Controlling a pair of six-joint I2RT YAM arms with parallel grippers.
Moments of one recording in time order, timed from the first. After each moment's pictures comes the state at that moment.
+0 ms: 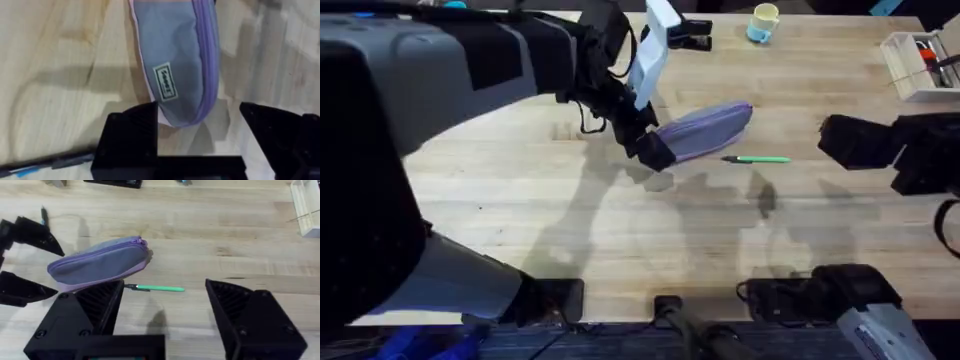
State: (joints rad) left arm -0.39 1.70 1.11 -0.66 0.67 0.73; right arm 0.00 0.51 0.90 -0.96 -0.02 0.00
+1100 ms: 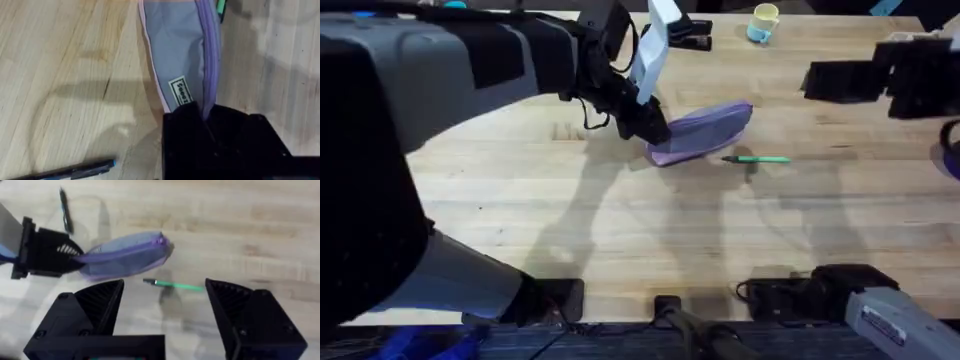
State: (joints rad) left arm -0.39 1.71 1.11 -0.58 0.67 0.73; right arm 0.00 0.93 1.18 -1.04 -0.14 -0.01
